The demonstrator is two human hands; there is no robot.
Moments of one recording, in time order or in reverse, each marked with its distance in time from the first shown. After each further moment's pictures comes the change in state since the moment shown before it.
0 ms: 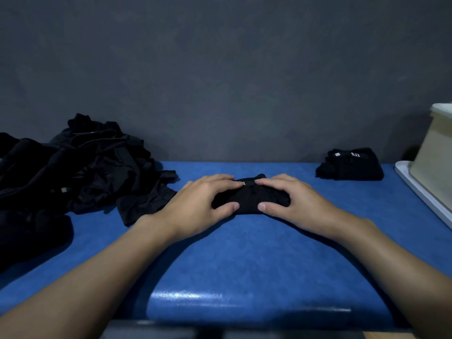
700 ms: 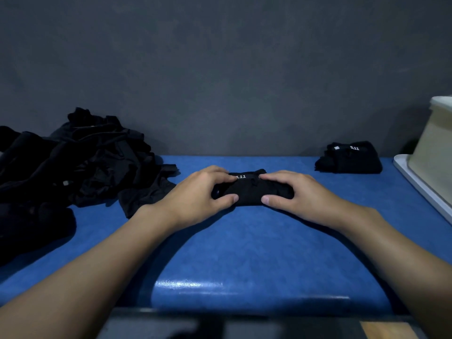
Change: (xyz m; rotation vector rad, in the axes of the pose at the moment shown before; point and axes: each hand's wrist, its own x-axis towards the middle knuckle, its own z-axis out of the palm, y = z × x) left_hand 0.000 0.008 -0.007 -0.039 -0.011 -0.068; right_hand -0.005 -0.003 -0.009 0.039 -0.036 0.019
